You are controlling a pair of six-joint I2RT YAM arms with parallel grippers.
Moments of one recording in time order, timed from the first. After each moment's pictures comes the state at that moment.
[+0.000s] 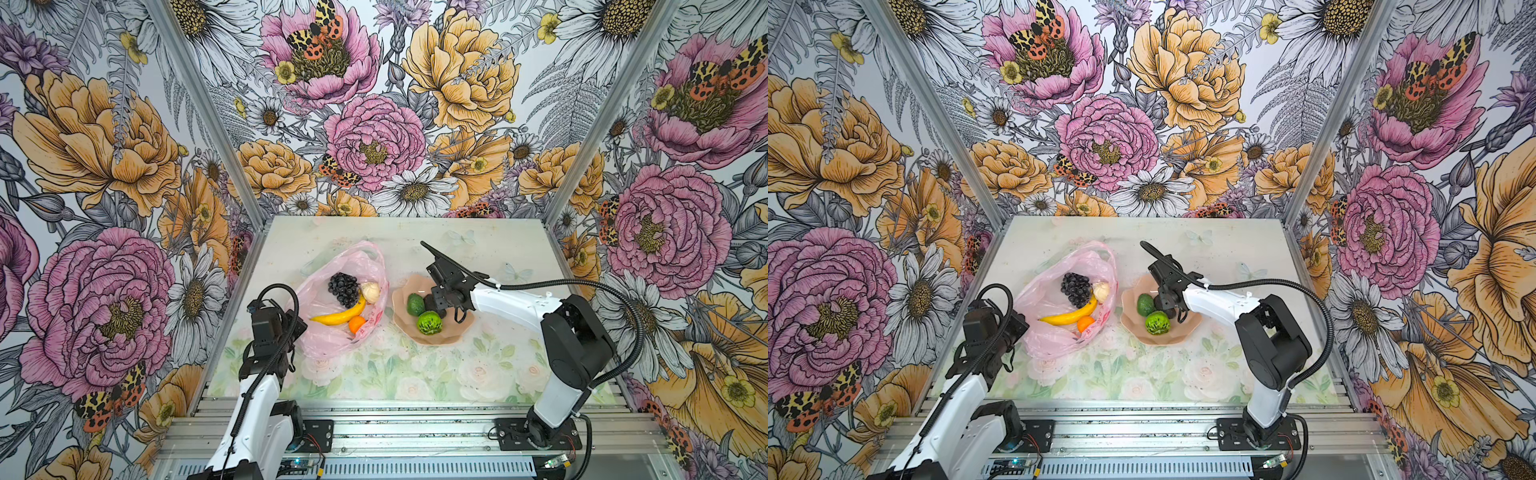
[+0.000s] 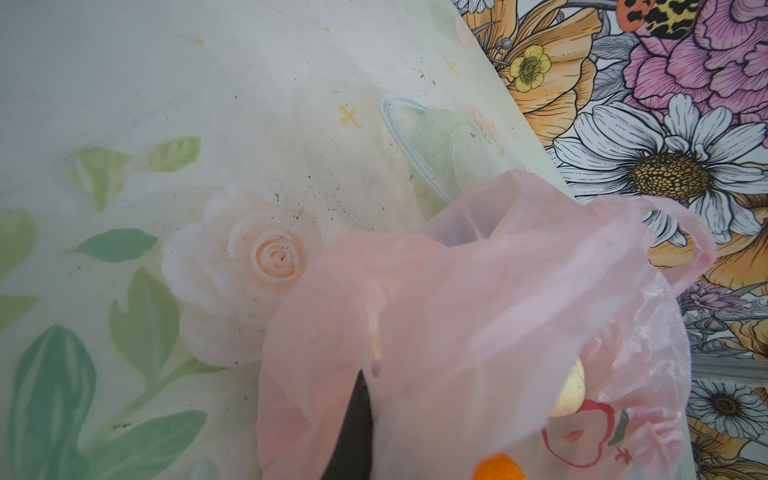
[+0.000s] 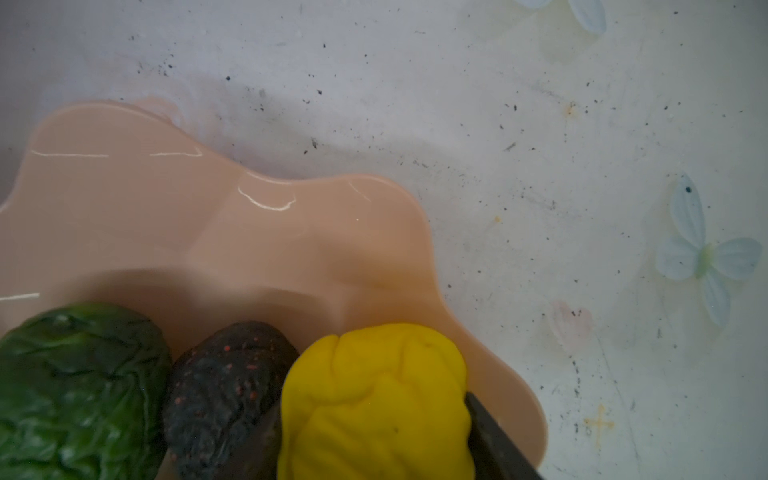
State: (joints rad) left arm 0.16 0.80 0.32 -0.13 0.10 -0.70; right arm 0.62 1.75 1.17 -0.55 0.35 0.27
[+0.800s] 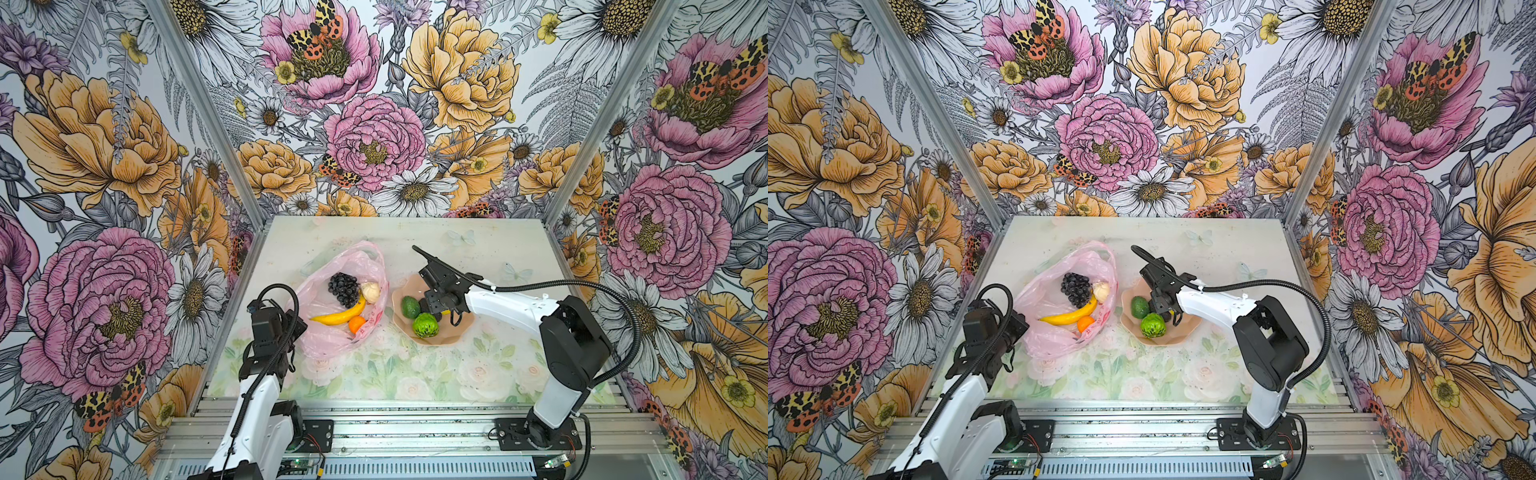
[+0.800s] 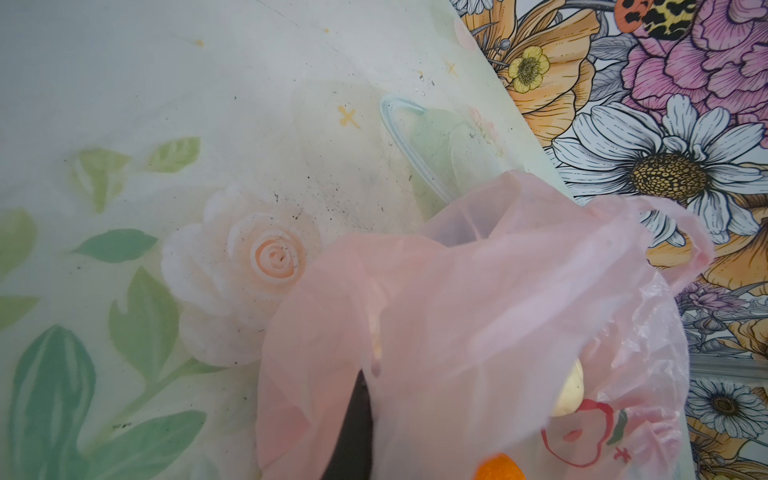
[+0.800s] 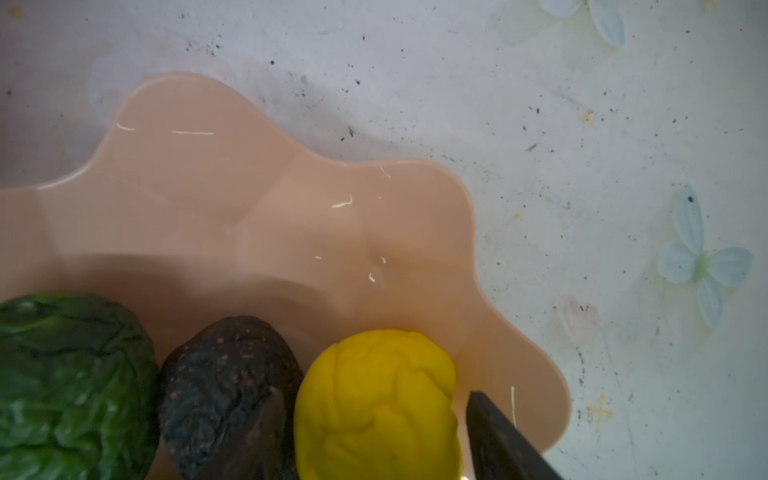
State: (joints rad) left arm 0.16 0.79 0.32 -0.13 0.10 -0.70; right arm 0.67 1.75 1.21 -0.62 0.37 0.28
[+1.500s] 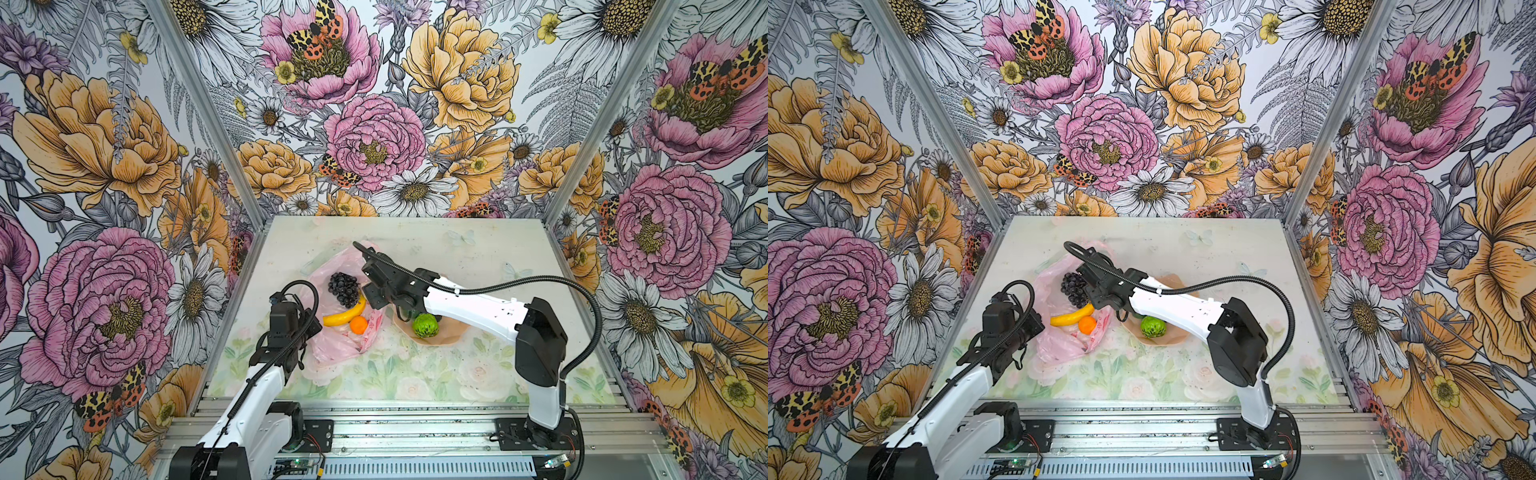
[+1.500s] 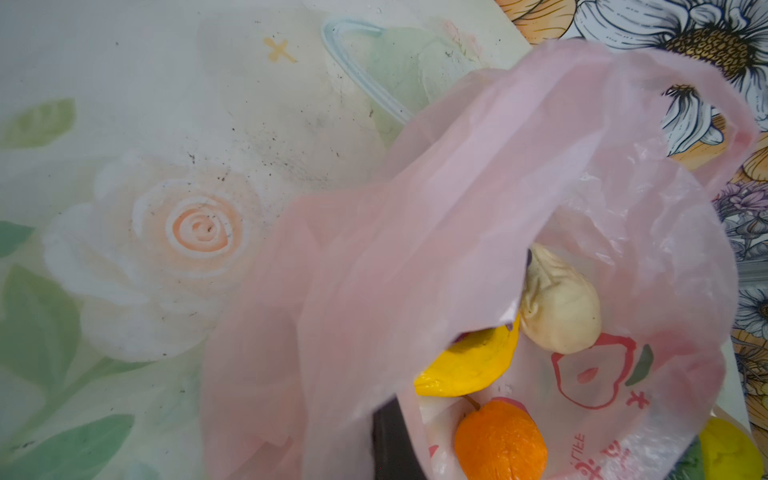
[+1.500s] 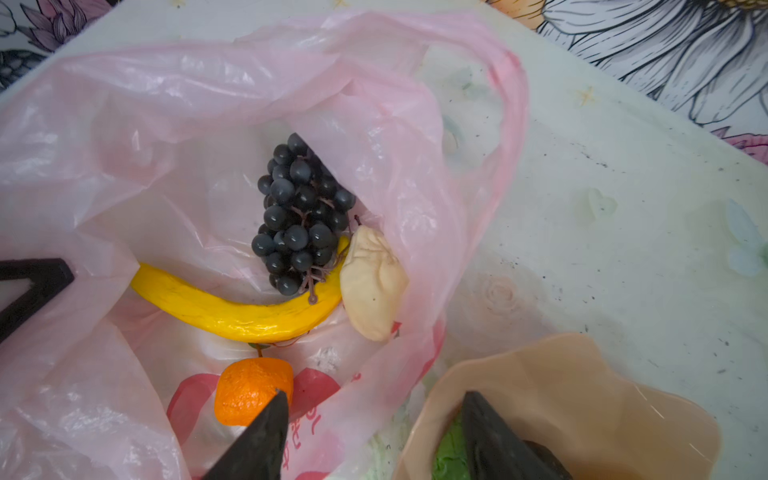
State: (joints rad) left arm -0.04 0.91 0.36 -0.13 0.04 -0.63; right arm 0.95 2.00 1.72 -0.63 0.27 0.25
